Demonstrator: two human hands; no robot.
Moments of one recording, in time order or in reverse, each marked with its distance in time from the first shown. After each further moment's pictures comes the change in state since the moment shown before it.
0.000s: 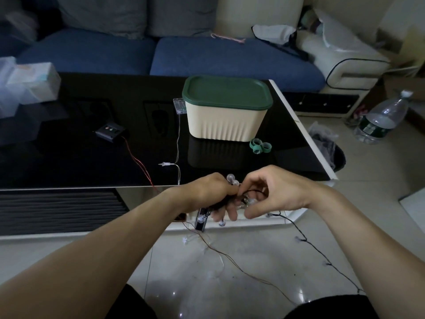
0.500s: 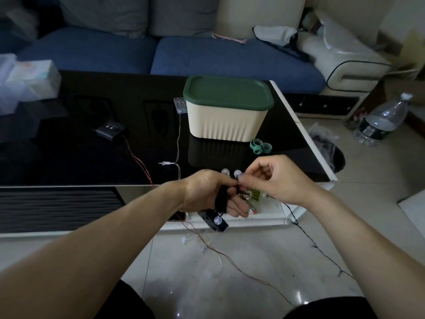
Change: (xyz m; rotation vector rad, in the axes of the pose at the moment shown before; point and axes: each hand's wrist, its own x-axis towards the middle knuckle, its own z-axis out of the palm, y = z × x) left_hand -0.009 0.004 -0.008 -0.387 -0.178 0.011; right_hand 0.008 0.012 0.004 0.115 0.372 -0.149
